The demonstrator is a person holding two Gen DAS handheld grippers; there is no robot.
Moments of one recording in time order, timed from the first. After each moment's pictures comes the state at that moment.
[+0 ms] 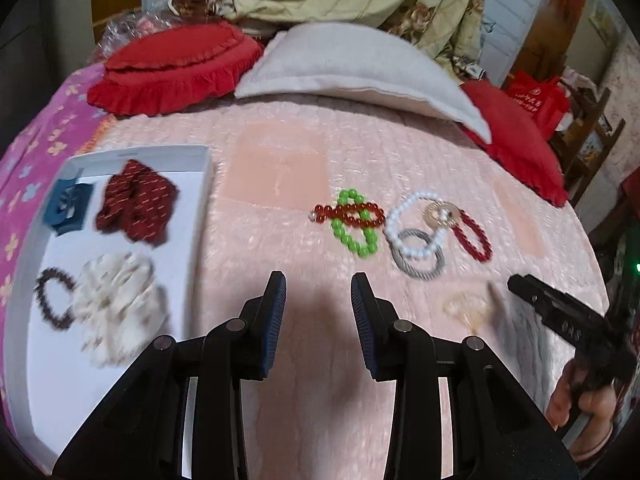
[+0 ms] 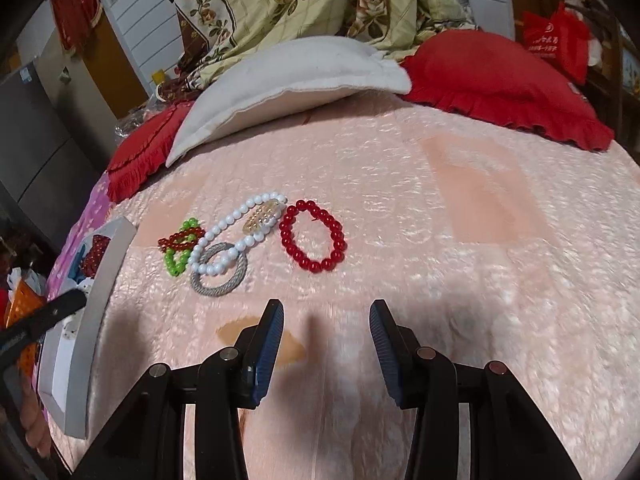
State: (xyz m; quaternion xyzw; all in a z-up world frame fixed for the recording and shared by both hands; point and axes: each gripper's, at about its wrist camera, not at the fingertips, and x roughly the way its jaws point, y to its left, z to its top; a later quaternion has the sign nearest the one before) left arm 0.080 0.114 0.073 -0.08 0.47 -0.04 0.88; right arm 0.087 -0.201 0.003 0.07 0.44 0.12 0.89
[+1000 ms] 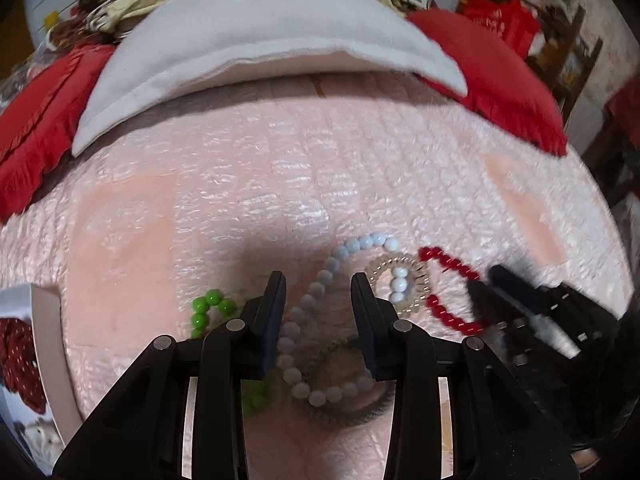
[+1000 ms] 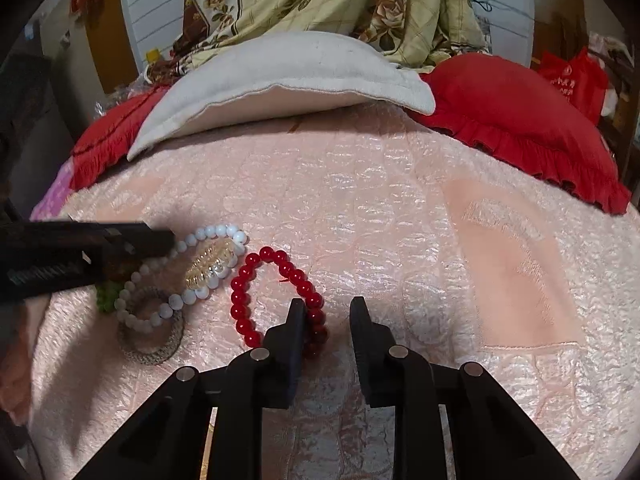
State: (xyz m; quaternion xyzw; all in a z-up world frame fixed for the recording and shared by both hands) left arm 0.209 0.006 0.031 0.03 0.52 -0.13 0.84; right arm 0.151 -0.192 -0.020 0.01 0.41 0.10 0.91
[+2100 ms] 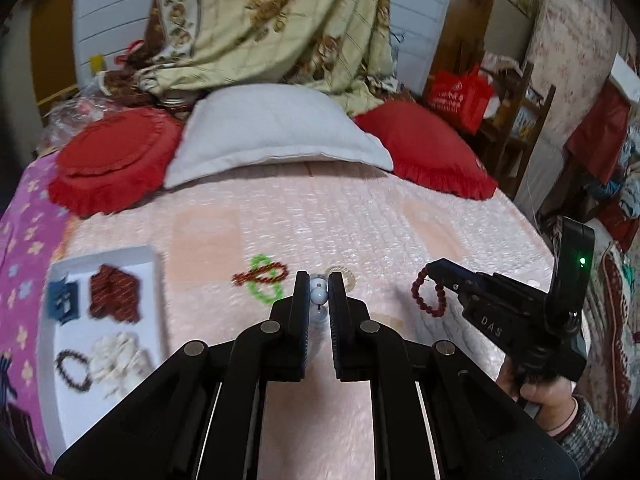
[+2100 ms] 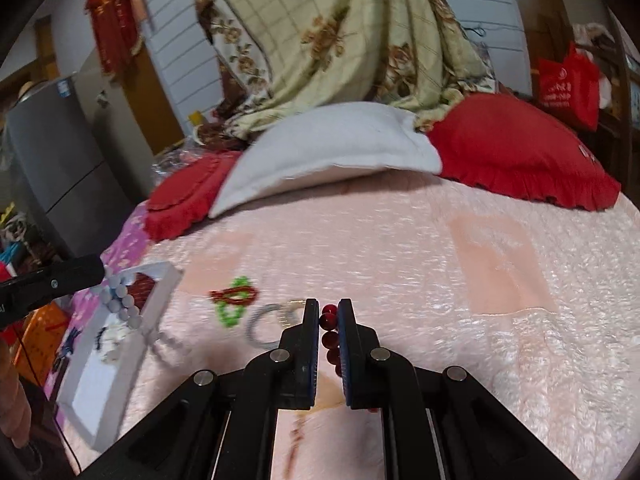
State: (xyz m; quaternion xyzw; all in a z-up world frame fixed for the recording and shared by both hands) left arm 0.043 0.070 0.175 -0.02 0.40 -0.15 0.91; right arm 0.051 -0.180 0.069 0.08 0.34 0.17 0.92
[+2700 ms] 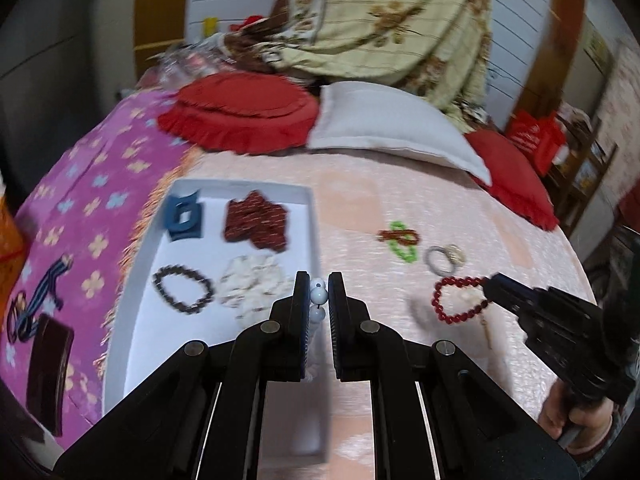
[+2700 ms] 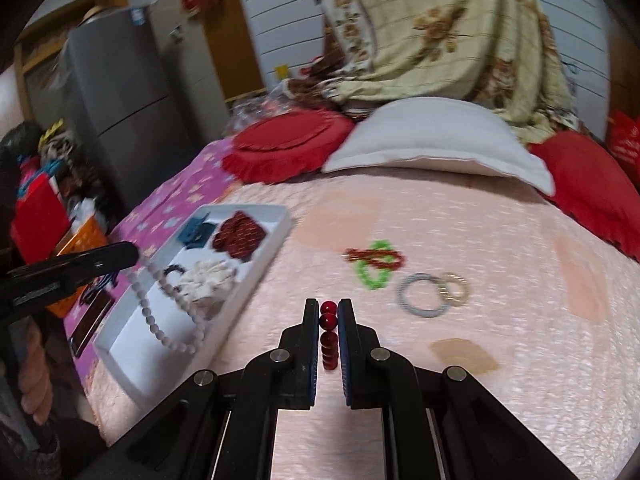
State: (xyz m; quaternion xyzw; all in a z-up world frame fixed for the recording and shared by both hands) left arm -0.020 0.219 0.143 -0.09 0.40 -0.01 0.91; right arm -0.008 -0.035 0.082 -0.02 0.36 0.27 0.89
